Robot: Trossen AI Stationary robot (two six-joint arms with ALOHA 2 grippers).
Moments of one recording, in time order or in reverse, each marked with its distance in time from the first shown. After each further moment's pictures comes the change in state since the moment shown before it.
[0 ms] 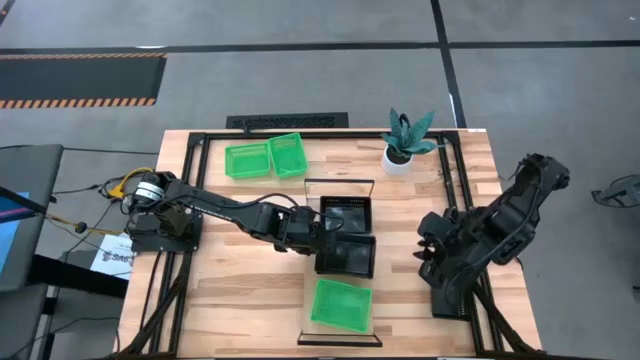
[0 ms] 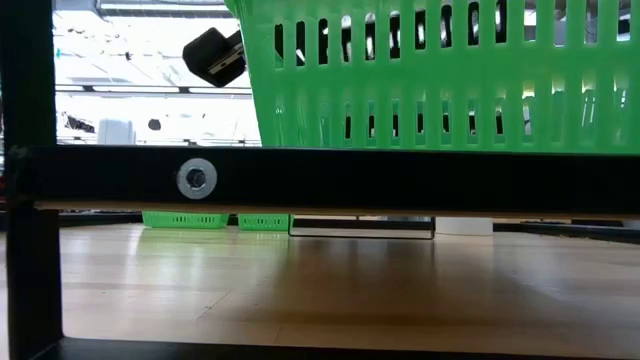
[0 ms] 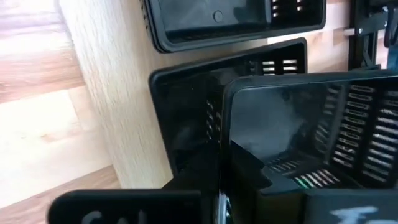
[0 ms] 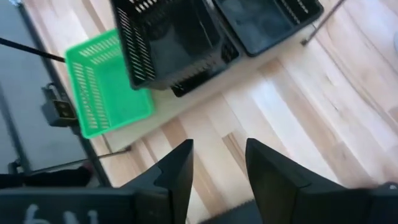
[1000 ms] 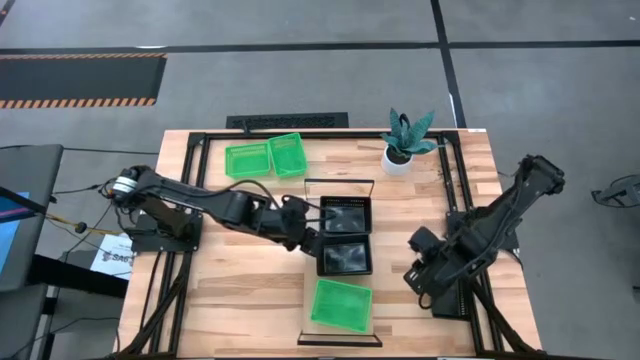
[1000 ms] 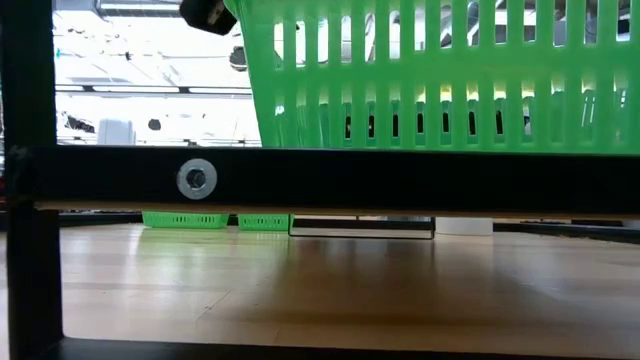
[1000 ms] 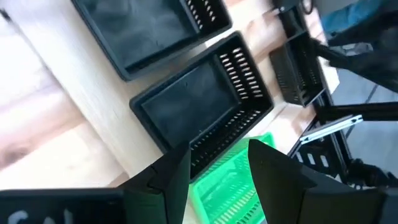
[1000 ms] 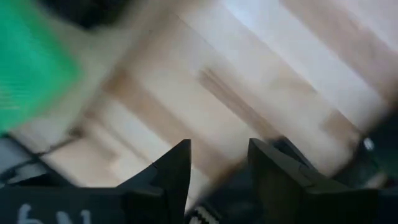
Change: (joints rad) left arm -0.009 -0.186 0.005 -0.046 -0.015 0.321; right arm -0.007 0.012 -0.374 0.206 -0.239 0.330
